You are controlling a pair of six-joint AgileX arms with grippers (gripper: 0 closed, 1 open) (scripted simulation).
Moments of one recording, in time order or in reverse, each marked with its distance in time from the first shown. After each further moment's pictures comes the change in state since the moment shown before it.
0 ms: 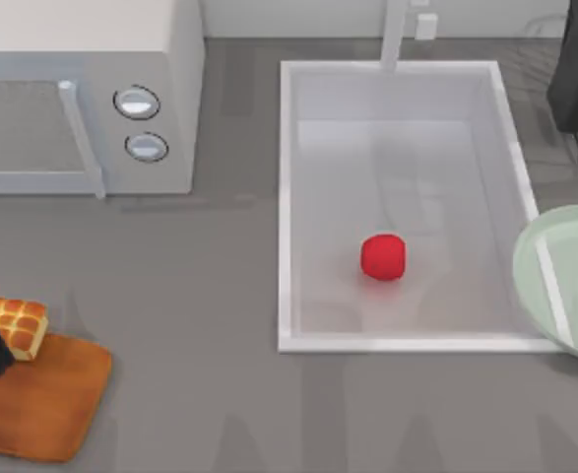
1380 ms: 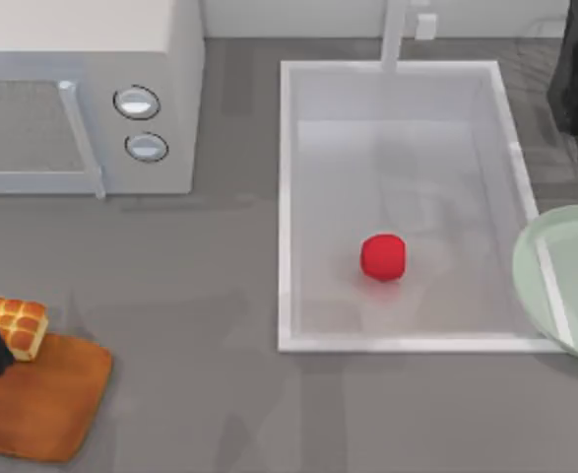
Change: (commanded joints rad) left arm 0.000 0.000 0.000 0.000 0.000 0.000; right arm 0.226 1.291 1.160 -0.653 0.018 0.202
